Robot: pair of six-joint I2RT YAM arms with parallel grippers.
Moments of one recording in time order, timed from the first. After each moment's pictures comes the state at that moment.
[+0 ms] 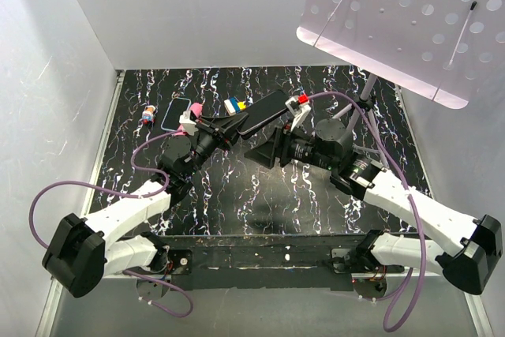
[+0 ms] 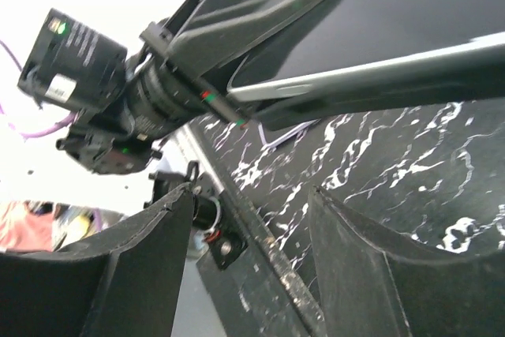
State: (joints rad) left arm -0.63 1.12 0.59 0.68 0.04 -1.86; right arm 0.86 1.07 0.93 0.00 -0.32 0.66
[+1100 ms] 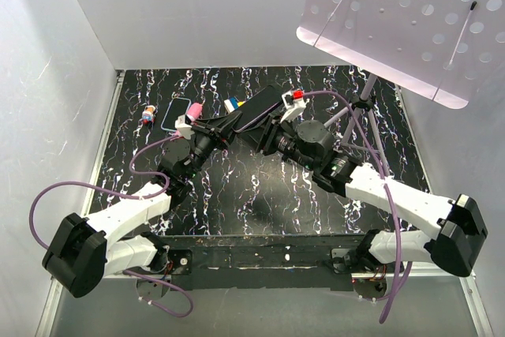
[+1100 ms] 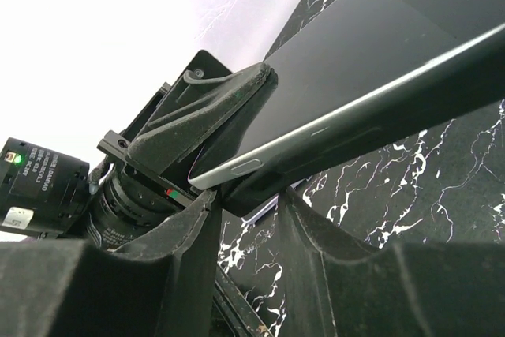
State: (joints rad) left arm -0.62 1.12 0.55 0.73 -0.05 -1.91; right arm 0.92 1.22 0.93 0.23 0.02 0.72
